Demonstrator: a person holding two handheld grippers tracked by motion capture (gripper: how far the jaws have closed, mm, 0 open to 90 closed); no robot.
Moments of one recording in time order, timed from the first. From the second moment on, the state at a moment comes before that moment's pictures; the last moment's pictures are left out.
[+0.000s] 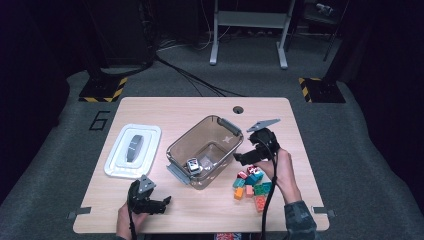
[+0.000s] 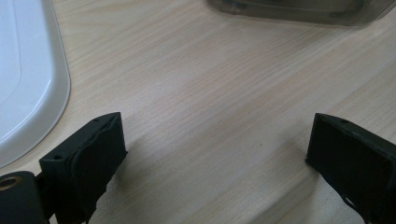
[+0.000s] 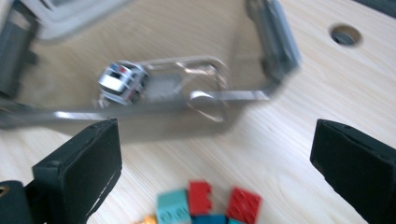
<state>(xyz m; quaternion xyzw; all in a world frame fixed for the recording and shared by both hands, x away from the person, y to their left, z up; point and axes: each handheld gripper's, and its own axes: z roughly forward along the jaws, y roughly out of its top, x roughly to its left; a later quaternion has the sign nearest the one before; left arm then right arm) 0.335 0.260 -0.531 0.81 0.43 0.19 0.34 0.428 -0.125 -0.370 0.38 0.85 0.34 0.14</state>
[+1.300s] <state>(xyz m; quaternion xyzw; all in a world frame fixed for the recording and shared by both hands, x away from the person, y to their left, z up) 0.336 0.260 -0.531 0.81 0.43 0.19 0.34 0.378 -0.209 -0.494 0.56 0.77 0.26 0.14</state>
